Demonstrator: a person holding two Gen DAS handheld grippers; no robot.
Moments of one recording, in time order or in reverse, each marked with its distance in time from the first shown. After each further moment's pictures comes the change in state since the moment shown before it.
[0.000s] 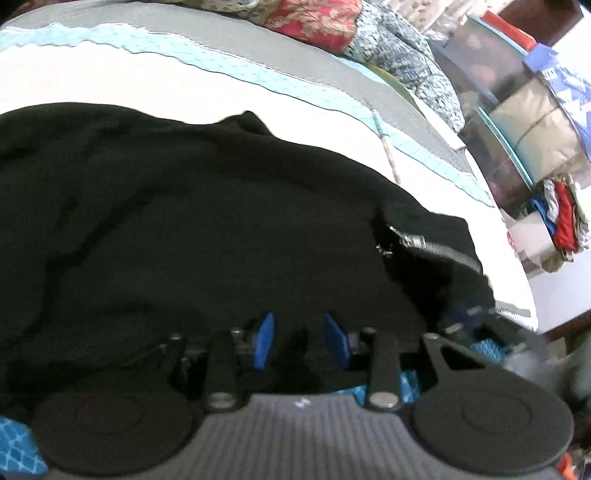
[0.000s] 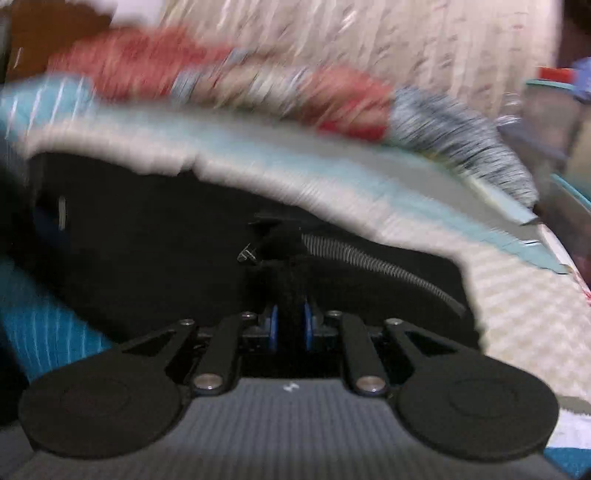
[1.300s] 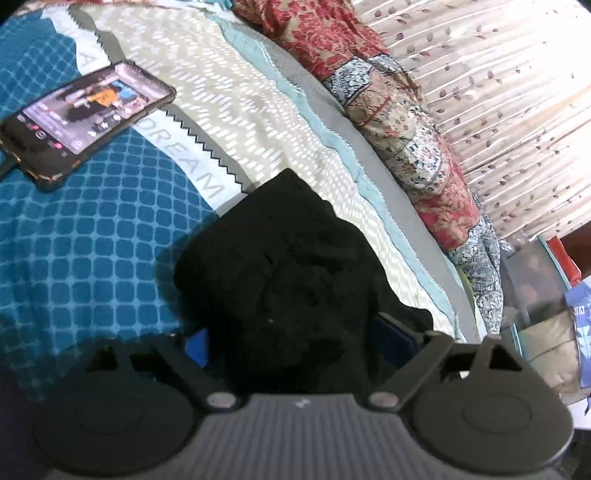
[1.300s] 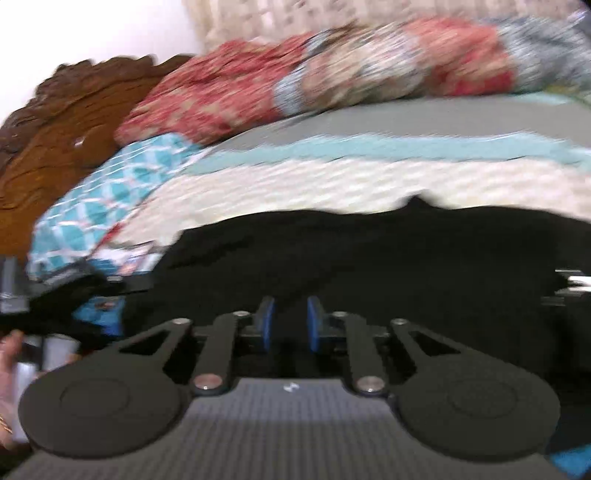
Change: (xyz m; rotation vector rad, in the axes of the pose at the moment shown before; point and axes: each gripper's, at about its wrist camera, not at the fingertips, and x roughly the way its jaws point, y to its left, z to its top) left arm -0.115 0.223 -0.035 -0.528 -0.420 -0.009; right arm 0.050 0.117 0.135 0.379 0.067 0.497
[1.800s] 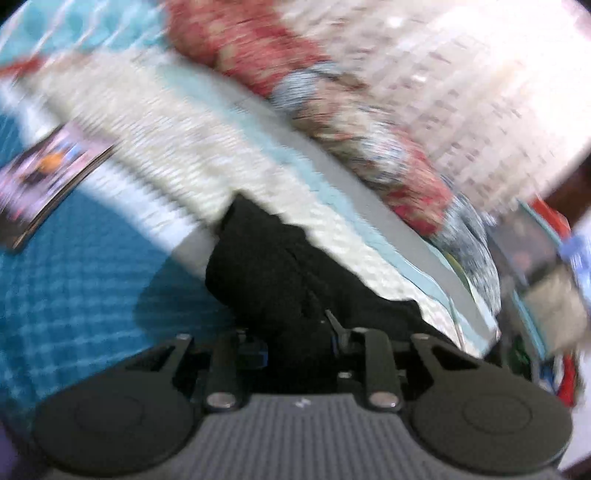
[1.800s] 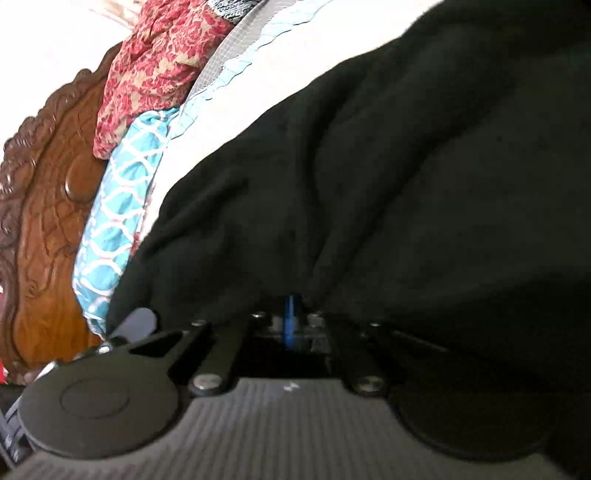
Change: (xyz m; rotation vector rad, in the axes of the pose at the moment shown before) left arm -0.014 -0.045 -0.021 0.290 -0.082 -0.032; right arm 0.112 -0.004 -0.018 0.521 0.264 0.180
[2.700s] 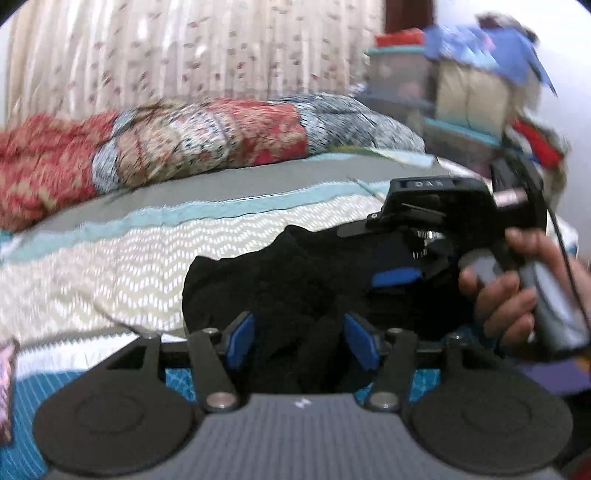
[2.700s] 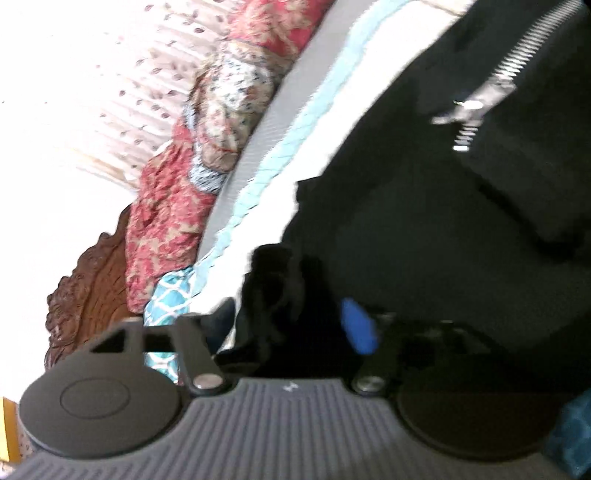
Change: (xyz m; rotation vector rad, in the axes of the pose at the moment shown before) left arm -0.013 -0.134 -0.067 0.743 0.072 -0.055; right arm -0.159 -0.072 -0.010 0.228 -0.403 0.116
